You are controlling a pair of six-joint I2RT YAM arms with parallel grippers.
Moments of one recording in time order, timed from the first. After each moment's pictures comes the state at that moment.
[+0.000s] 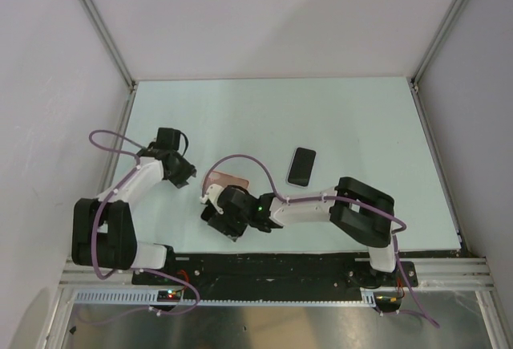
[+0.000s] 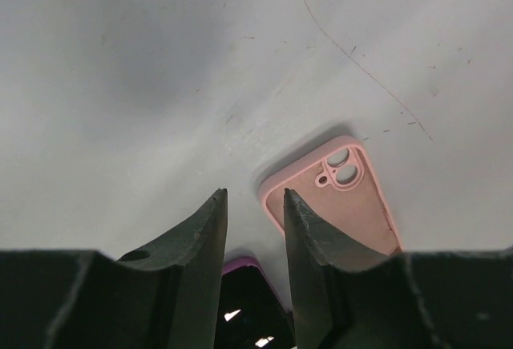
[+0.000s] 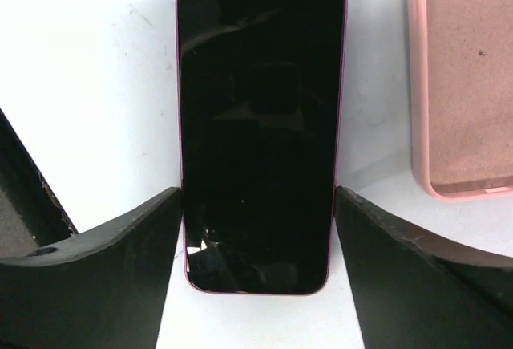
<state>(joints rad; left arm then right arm) -0.10 1.36 0.82 -0.60 -0.10 -0.91 1.25 1.94 1.18 -0.09 0.08 0.07</state>
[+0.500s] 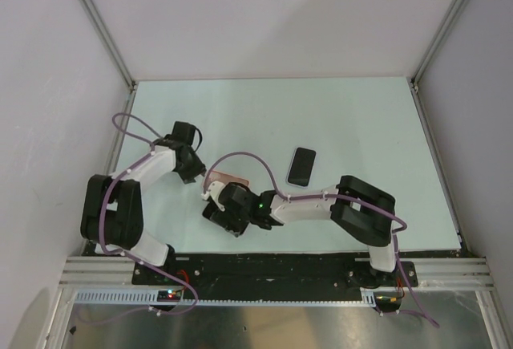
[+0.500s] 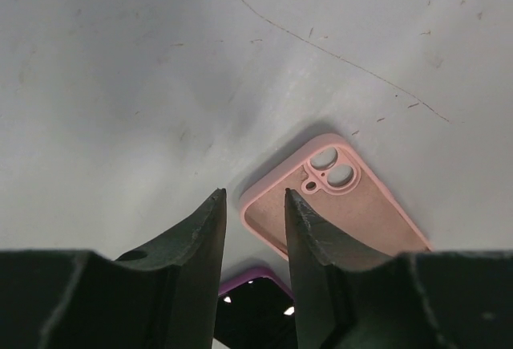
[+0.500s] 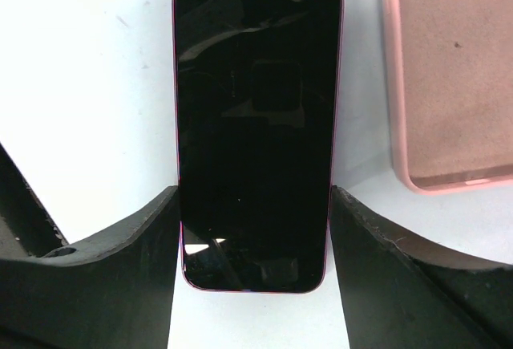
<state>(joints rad) -0.19 1.52 0.92 -0.59 -0.11 -0.78 1.24 1.93 1.19 -0.11 0.09 0.07</state>
